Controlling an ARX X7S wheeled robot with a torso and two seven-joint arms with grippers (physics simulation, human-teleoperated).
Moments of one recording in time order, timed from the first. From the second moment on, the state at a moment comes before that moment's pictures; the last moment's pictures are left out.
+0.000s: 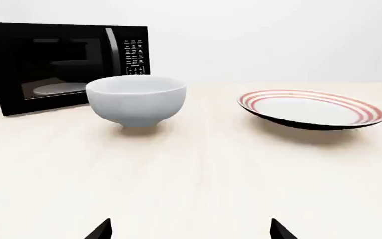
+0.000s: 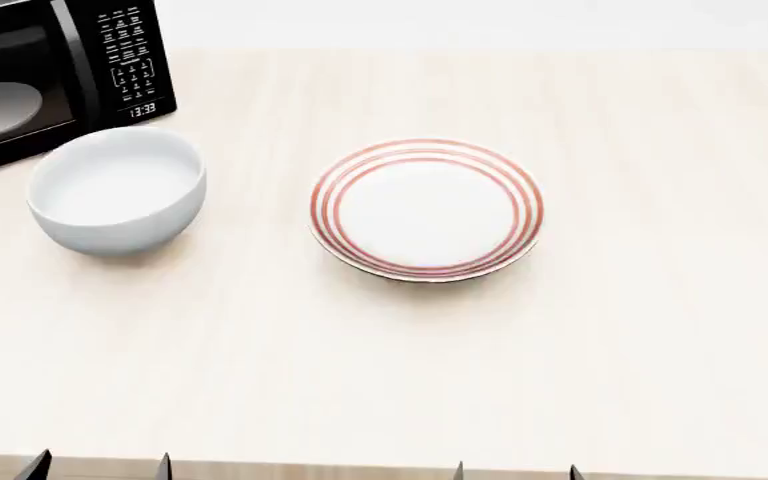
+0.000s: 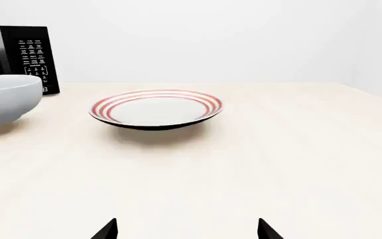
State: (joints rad) left arm 0.00 0.00 0.00 0.00 0.00 0.00 0.00; right arm 0.00 0.00 0.00 0.00 0.00 0.00 0.00
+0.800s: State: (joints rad) left arm 0.09 -0.09 0.10 0.33 0.03 -0.07 -0.10; right arm -0.06 0.08 -0.08 -0.36 0.07 0.22 0.13
